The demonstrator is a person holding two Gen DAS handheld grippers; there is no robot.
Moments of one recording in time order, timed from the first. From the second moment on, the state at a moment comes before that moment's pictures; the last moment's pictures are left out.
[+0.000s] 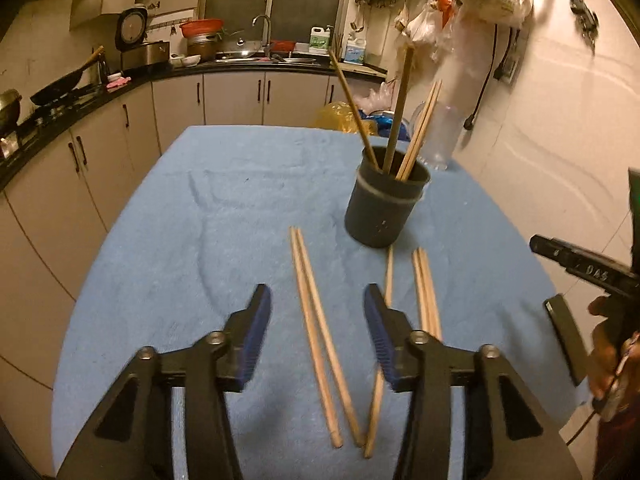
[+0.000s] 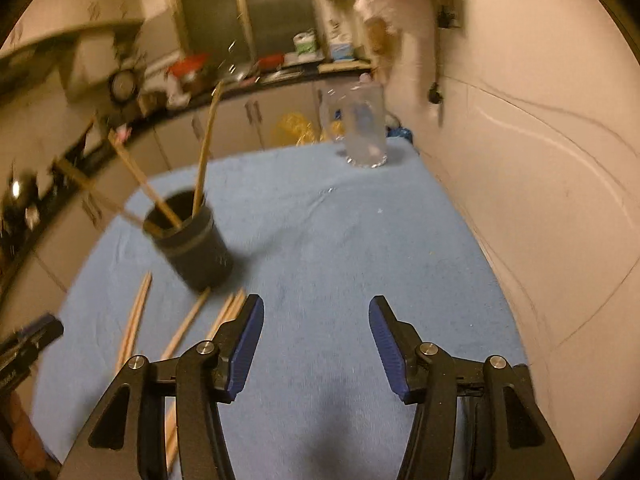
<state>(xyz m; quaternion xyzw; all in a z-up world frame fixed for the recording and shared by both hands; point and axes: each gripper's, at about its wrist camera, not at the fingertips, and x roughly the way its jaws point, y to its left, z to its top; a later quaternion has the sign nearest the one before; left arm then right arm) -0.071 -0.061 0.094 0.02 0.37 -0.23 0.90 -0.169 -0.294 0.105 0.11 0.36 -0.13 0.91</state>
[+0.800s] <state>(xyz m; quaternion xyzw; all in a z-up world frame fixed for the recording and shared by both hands) -0.069 -0.039 0.032 0.06 0.39 -0.20 0.90 -0.091 -0.261 0.032 0.29 0.52 -0.06 0.80</state>
